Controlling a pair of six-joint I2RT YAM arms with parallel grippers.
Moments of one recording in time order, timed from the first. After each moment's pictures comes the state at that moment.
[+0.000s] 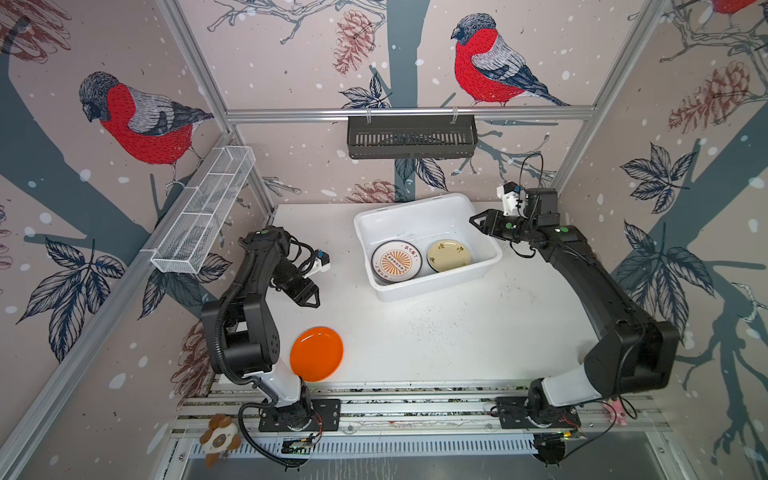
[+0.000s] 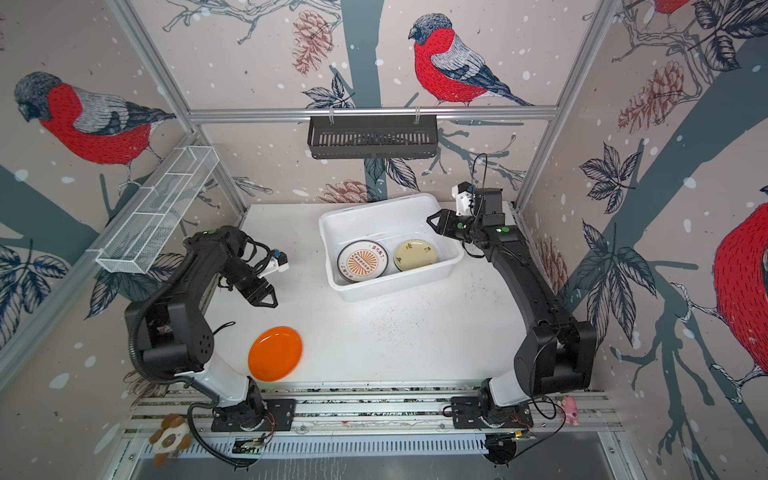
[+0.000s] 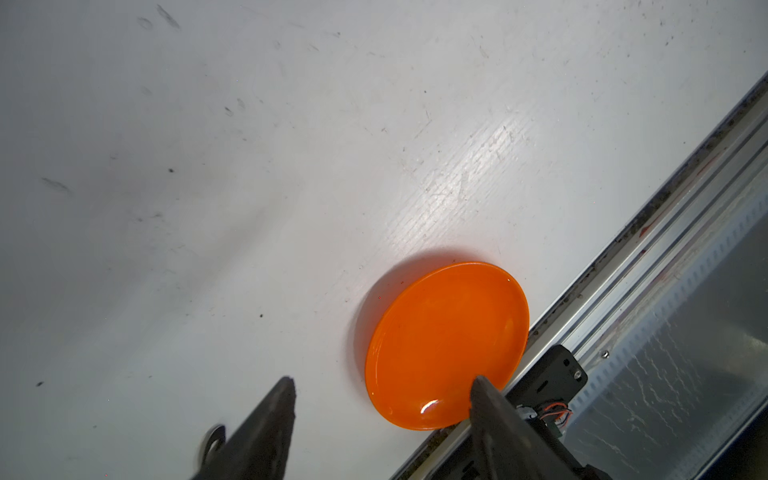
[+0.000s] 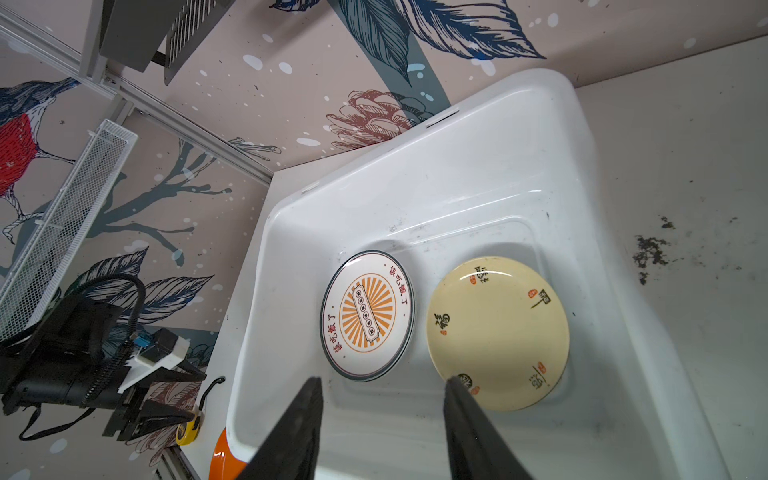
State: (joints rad) left arm 0.16 1.66 1.32 -1.37 0.31 0.93; right arm 0.14 1.49 1.37 -0.46 -0.56 0.39
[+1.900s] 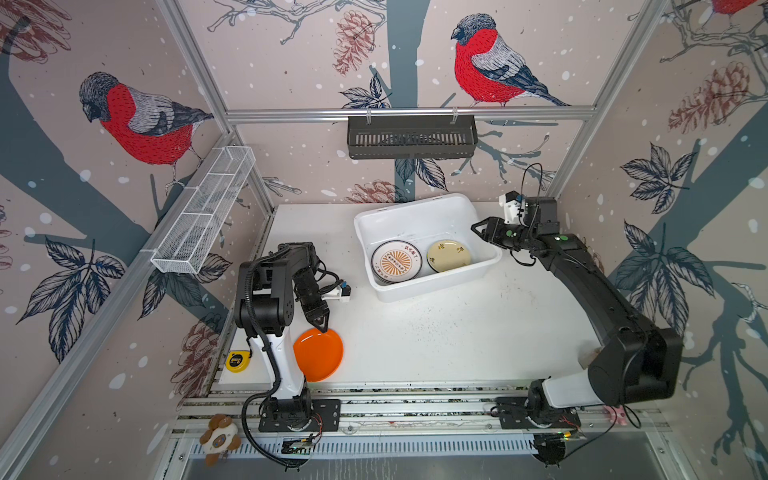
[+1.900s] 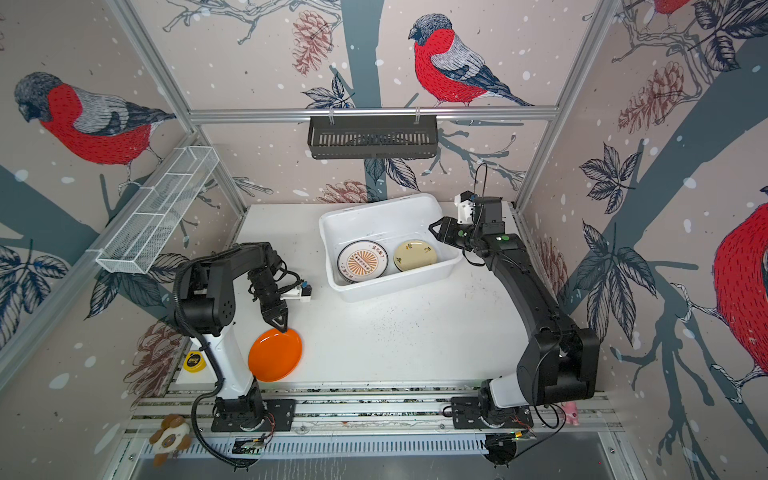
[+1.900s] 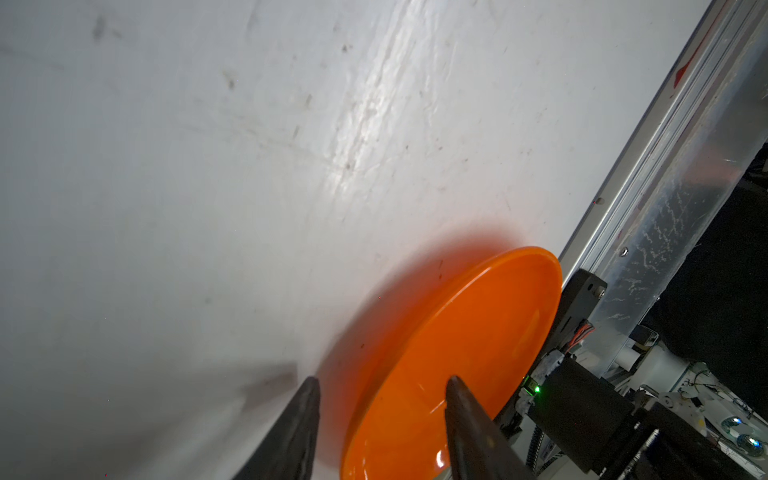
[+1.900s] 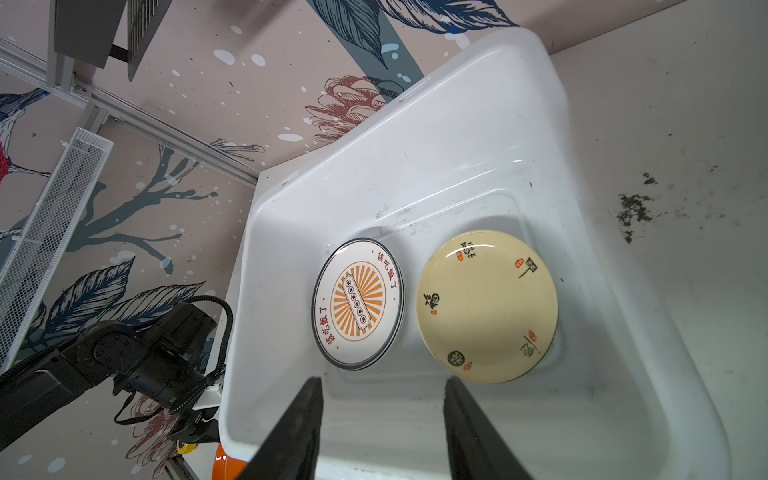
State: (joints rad) left arm 0.03 1.96 1.25 -1.36 0.23 1.14; right arm 0.14 1.44 1.28 -0.45 -0.52 0.44
